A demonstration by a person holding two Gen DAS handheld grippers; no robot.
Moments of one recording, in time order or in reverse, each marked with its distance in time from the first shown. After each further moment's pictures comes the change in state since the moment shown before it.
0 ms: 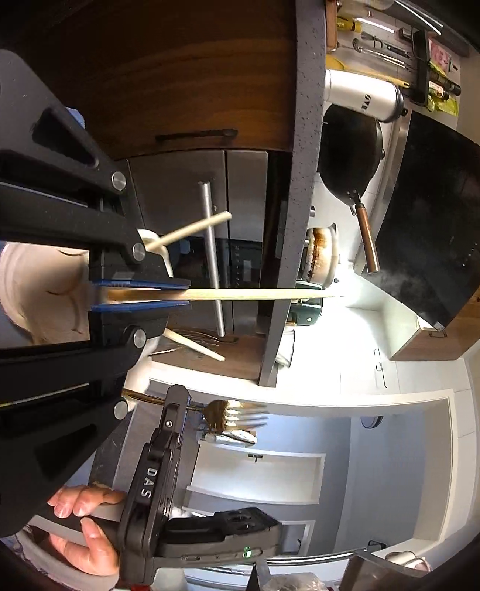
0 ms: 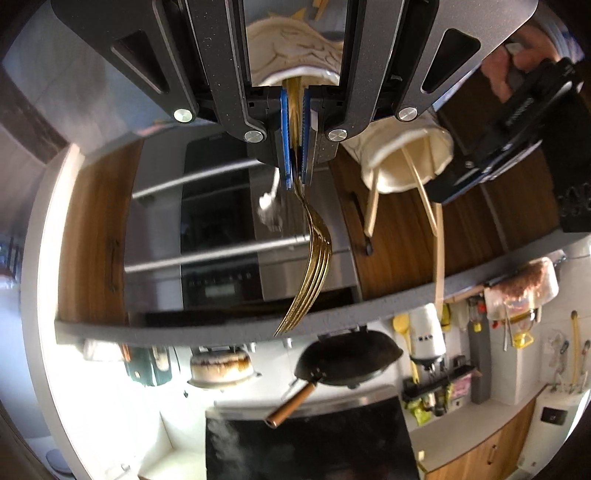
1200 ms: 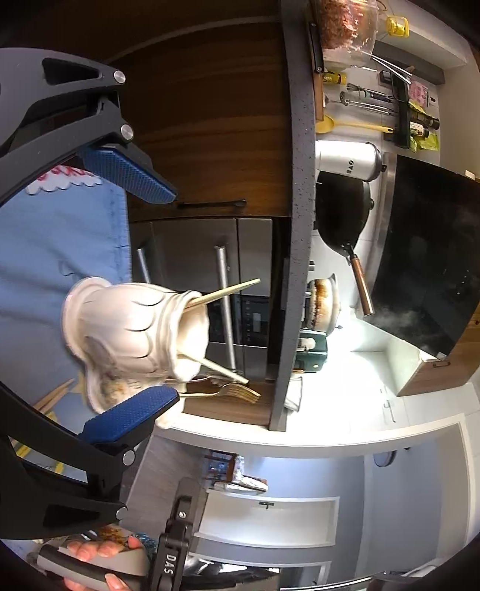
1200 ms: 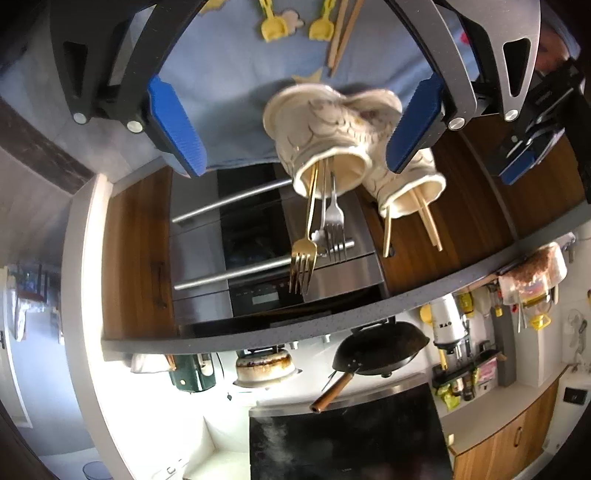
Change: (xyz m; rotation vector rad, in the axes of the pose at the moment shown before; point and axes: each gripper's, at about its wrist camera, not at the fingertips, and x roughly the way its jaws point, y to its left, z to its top) left arm -0.075 -0.013 -0.009 0.024 0.036 0.230; right arm -0.089 -0.015 -0.028 0.085 -0.022 -0.099
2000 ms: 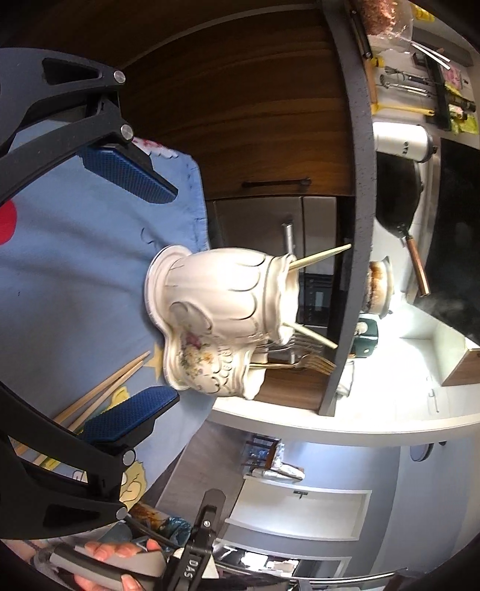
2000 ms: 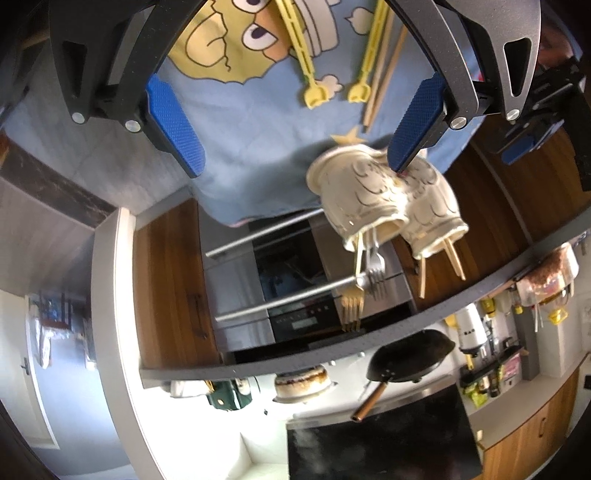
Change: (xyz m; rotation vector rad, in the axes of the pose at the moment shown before) left arm -0.003 -0.021 -0.050 0.005 0.200 -0.061; right arm -0.022 -0.039 -0.053 0.097 0.060 -0.082
